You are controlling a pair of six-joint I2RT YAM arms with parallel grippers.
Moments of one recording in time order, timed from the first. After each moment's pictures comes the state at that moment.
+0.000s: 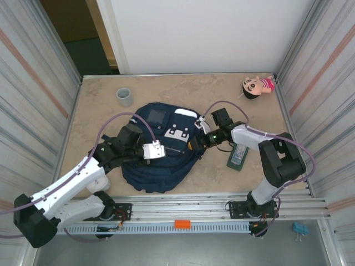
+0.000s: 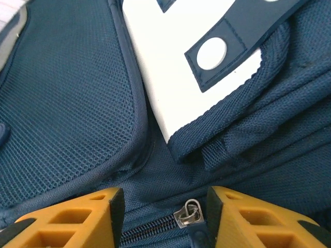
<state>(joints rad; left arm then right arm) -0.70 0.98 0.82 -0.66 0.19 0.79 0.42 1.63 0.89 -0.35 -0.81 0.11</state>
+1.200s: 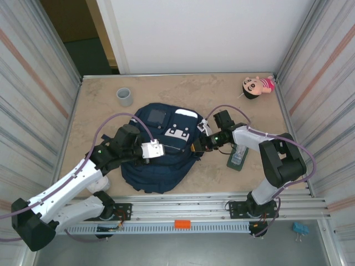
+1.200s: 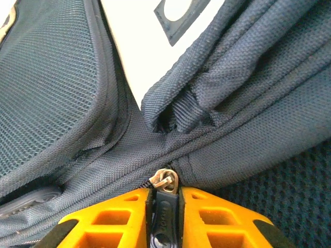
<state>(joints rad) -0.70 0.95 0.81 -0.63 0.17 0.77 0.40 1.63 0.85 -0.35 -0.86 0.25</state>
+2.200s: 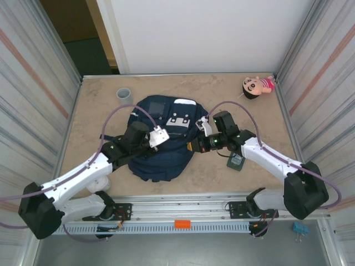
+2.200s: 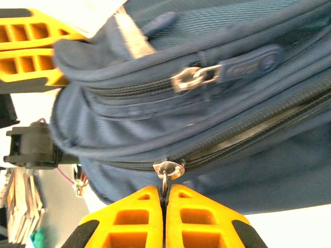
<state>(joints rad) -0.73 1.10 0.79 -0.38 -0.08 0.46 0.55 1.27 0.81 -0.34 -0.67 0.41</state>
